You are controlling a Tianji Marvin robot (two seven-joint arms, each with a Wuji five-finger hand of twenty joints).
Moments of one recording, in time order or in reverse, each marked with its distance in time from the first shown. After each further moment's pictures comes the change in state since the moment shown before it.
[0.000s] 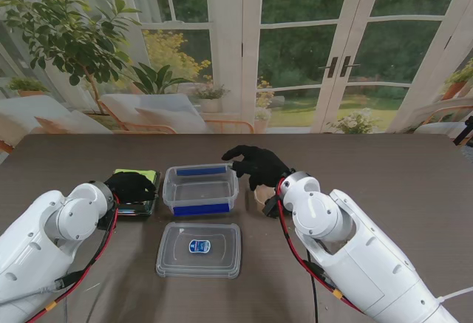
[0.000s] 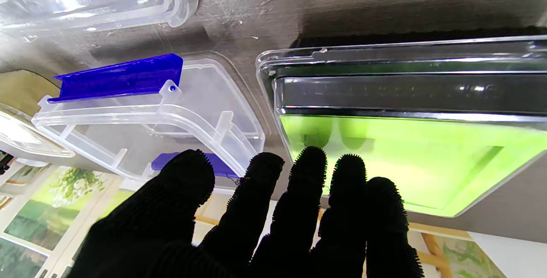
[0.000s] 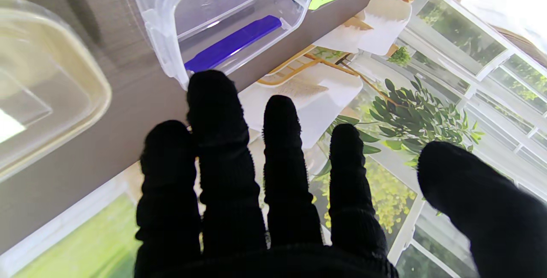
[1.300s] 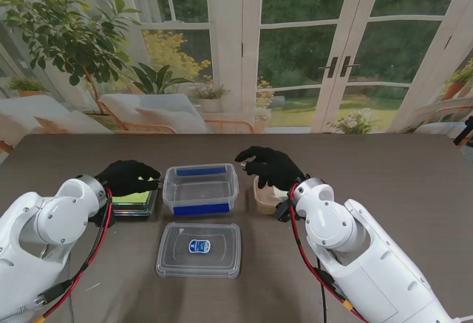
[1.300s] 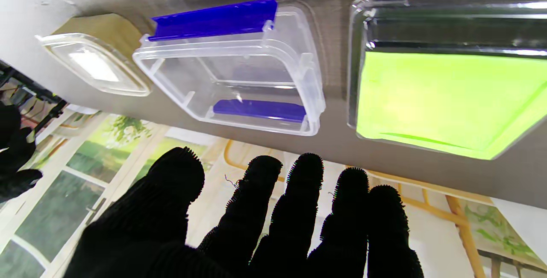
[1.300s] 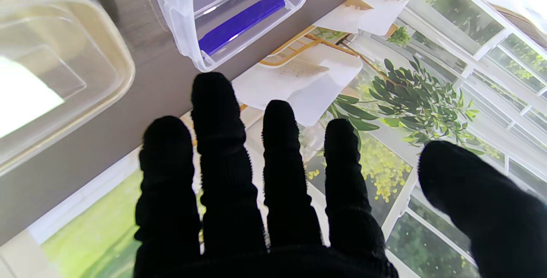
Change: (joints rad) left arm 0.147 -0.008 -0.143 -0.293 -0.090 0.070 -0.058; right arm -0.100 0.016 0.092 -0.069 -0.028 -0.037 -0.023; left_hand -0.029 -0.001 -0.059 -0.002 -0.030 -0.010 -0.008 0.000 -0.036 -0.020 -0.056 -0.102 -0.060 -0.005 -0.200 -0.119 -0.040 -0.003 -0.230 -0.117; right_hand 0.000 -0.007 0.000 0.000 0.034 0.047 0.045 0.019 -0.048 0.011 -0.026 -0.043 -0.090 0.015 -0.168 -0.073 0.000 0.011 -0.071 -0.027
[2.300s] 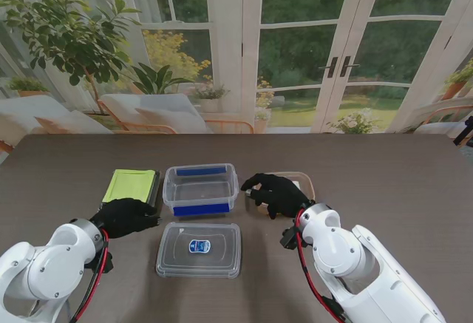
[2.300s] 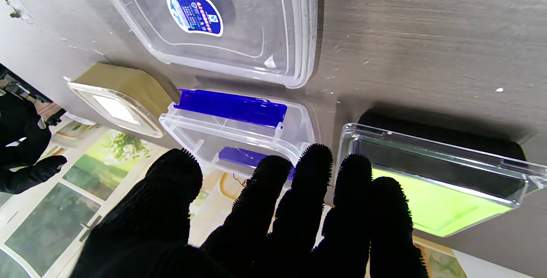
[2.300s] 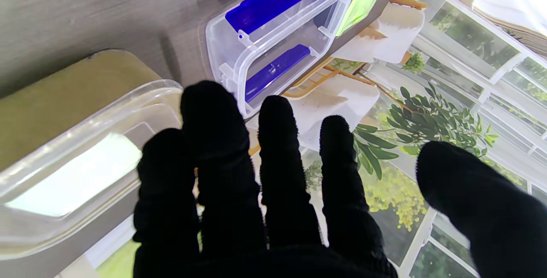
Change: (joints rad) left arm 0.302 -0.013 -0.075 -0.202 0.008 0.085 0.048; right arm -0.148 0.028 0.043 -0.070 -0.037 0.005 0.036; left_hand 0.025 0.031 -0.078 0.000 0.024 0.070 0.001 0.000 0.076 0.054 0.044 0.088 0.060 0.054 0.177 0.105 0.042 0.044 0.187 0.093; right_hand 0.000 0.000 0.015 0.000 0.019 0.039 0.042 0.031 0.057 0.026 0.144 0.098 0.132 -0.002 0.334 0.109 0.002 0.015 0.189 0.029
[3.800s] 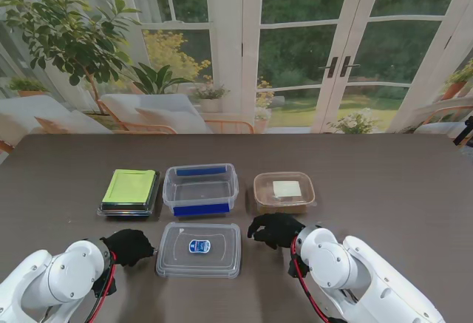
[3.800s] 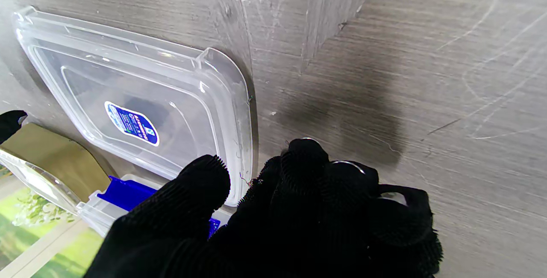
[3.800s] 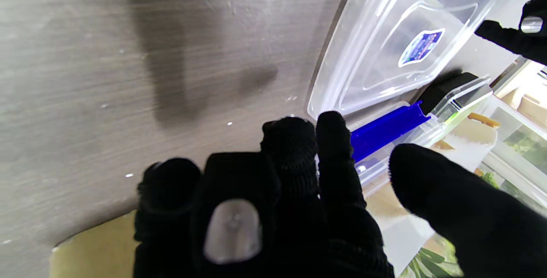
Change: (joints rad) left arm -0.027 0.022 0.094 0.125 -0.043 0.166 -0.119; right arm 0.032 0.062 -0.117 0.093 -0.172 0.065 0.192; left_hand 0.093 0.000 0.139 -0.010 0.027 0.058 -0.018 -0.011 0.204 -0.022 0.692 0.681 0.390 0.002 0.818 0.431 0.454 0.123 0.503 0.444; right_hand 0.040 -0.002 0.159 0.000 0.046 0.035 -0.003 0.000 0.300 -0.076 0.292 0.336 0.190 -0.194 0.551 0.268 0.049 -0.024 0.270 -0.027
